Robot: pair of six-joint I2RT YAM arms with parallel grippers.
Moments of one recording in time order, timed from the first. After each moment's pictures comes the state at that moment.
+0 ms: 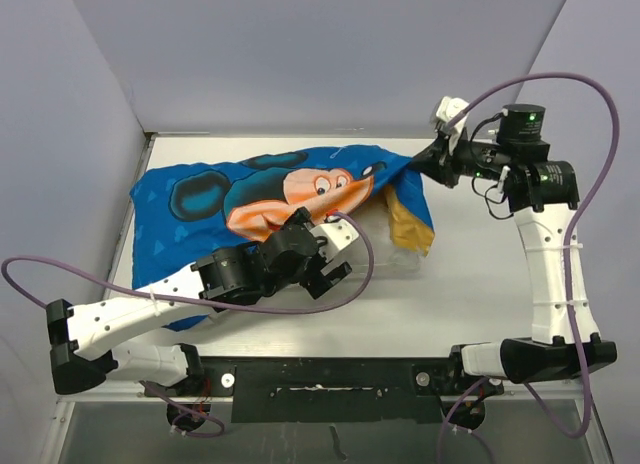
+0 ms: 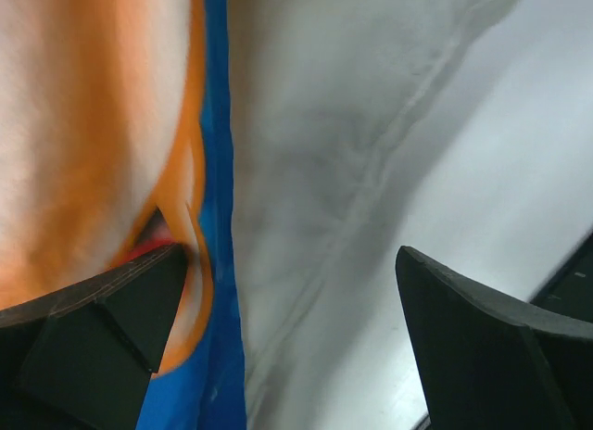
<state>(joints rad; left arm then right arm) -1.18 1.20 1.23 -0.61 -0.35 0.03 0.09 1.31 1.68 -0.93 -0.89 -0.69</state>
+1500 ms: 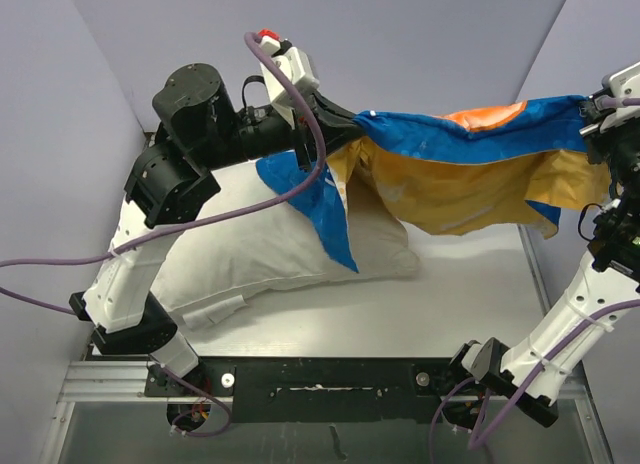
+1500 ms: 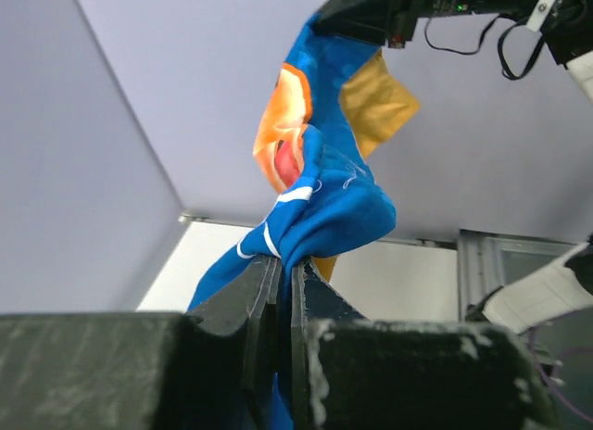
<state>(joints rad) -0.86 1.61 2.42 -0.65 0.44 0.06 -0.65 1.22 2.06 -0.77 -0.83 -0.55</state>
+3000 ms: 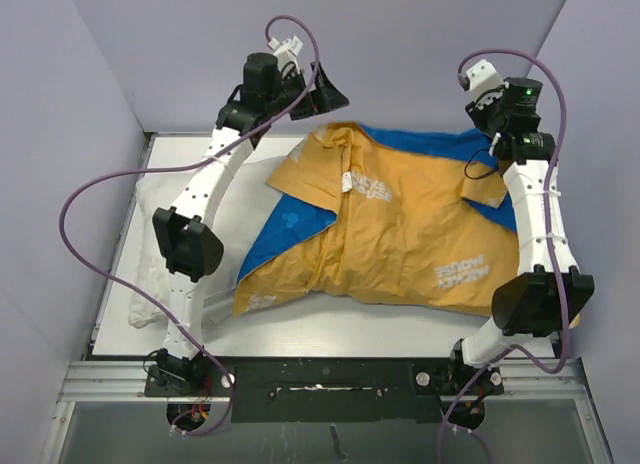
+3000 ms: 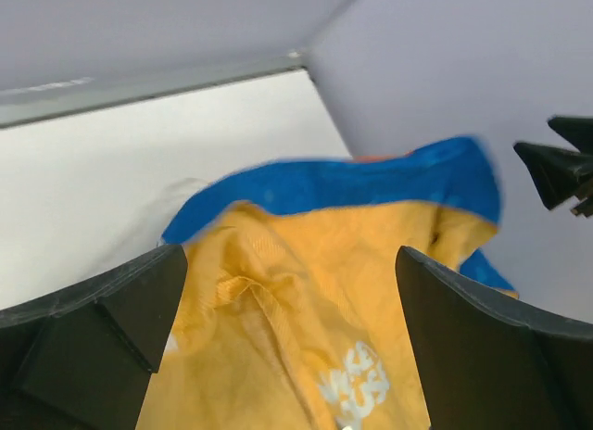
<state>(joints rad) -0.41 2.19 2.37 -0.37 0.49 -0.66 -0.05 1.58 1.79 -0.55 0.13 -0.76</state>
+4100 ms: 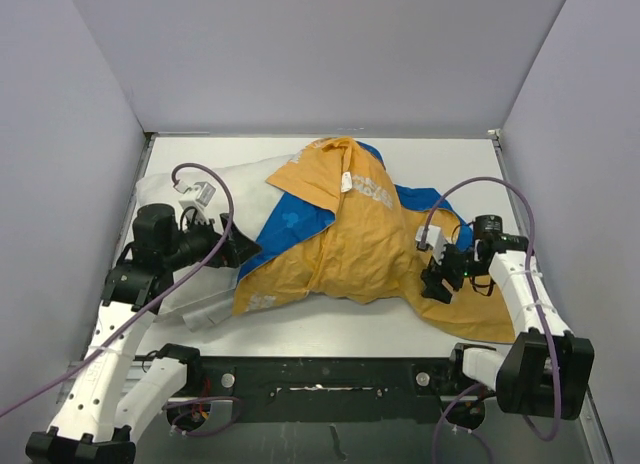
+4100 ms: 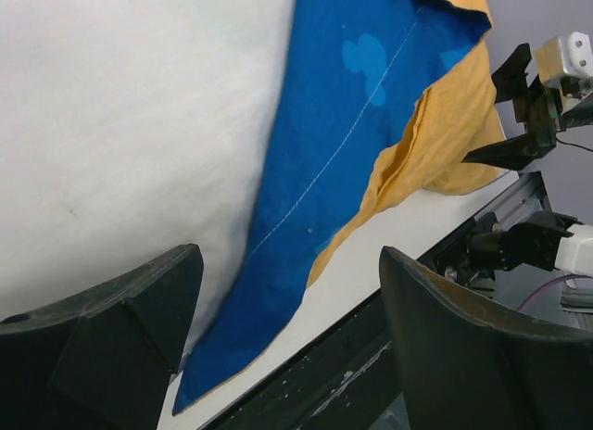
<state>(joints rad) -0.20 0.79 0.90 -0.63 0.53 -0.40 -0.11 1.12 0.78 -1.01 -0.68 -1.19</state>
